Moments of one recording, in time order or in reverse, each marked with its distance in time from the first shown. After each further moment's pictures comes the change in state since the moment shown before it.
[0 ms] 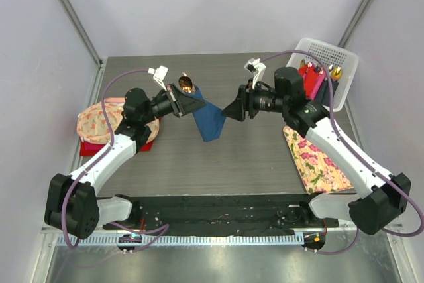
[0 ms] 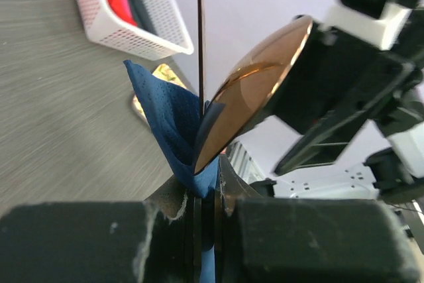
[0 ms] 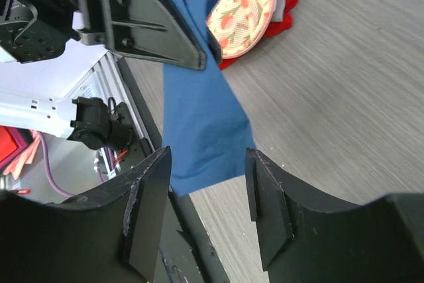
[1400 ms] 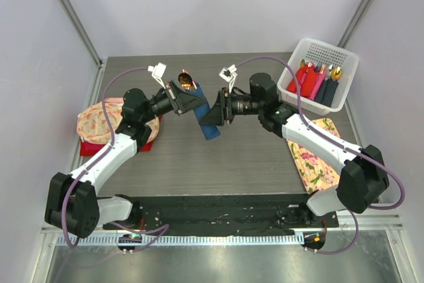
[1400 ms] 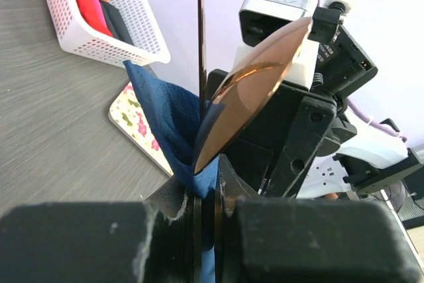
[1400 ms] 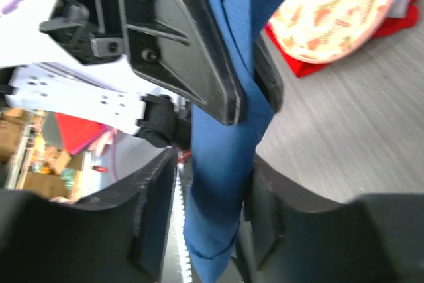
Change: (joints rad) left arm -0.008 0.007 0.006 0.068 0.003 -0.085; right arm 0.121 0.175 -0.059 0.348 -0.151 0.236
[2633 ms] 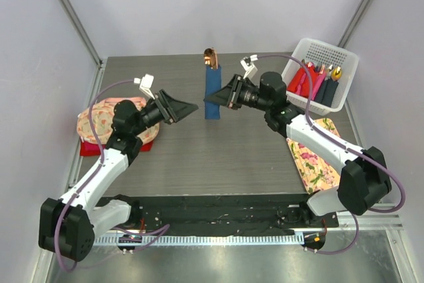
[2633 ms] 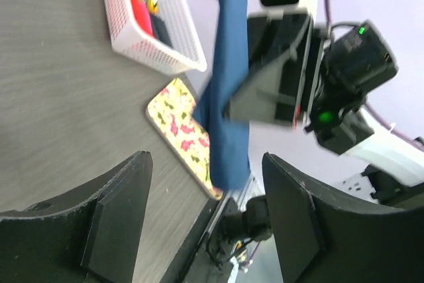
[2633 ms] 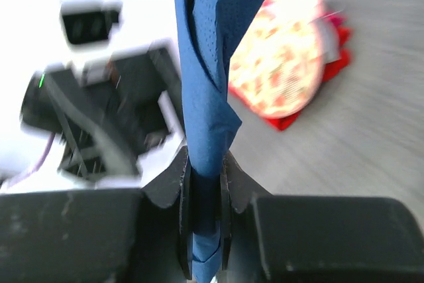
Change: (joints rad) left arm 0.066 -0.178 -0.112 -0.134 -0.086 0.059; right arm -0.064 -0.021 -0.063 0.192 0.225 0.344
